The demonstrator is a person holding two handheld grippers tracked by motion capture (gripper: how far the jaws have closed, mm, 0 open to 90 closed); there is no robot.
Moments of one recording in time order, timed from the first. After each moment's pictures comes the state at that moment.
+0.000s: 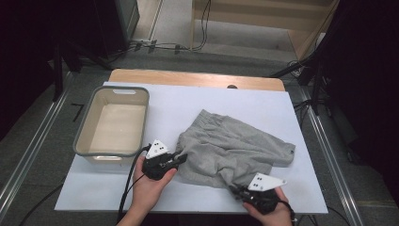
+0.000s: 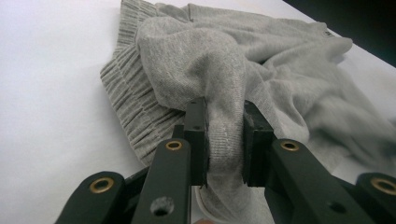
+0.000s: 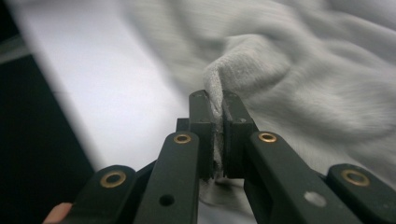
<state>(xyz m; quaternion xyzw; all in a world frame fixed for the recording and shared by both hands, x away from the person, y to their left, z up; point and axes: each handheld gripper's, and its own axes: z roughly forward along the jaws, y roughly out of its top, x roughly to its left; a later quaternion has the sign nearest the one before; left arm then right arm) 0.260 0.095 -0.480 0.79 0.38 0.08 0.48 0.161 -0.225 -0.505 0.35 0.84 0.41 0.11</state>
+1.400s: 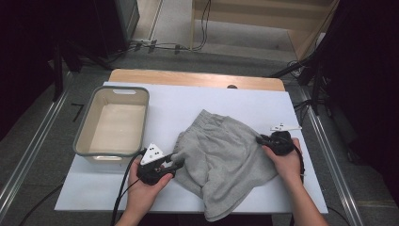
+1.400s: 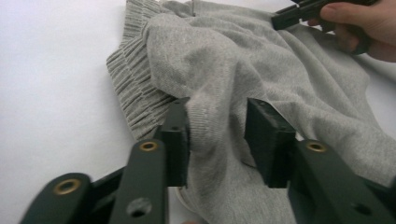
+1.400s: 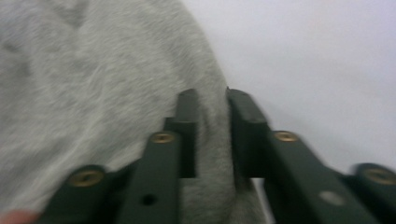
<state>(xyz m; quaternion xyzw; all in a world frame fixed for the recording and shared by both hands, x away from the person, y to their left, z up) 0.247 0.107 -0.481 0.79 0.37 0.09 0.48 0.315 -0.327 -0.521 0.53 0.76 0.33 0.17</state>
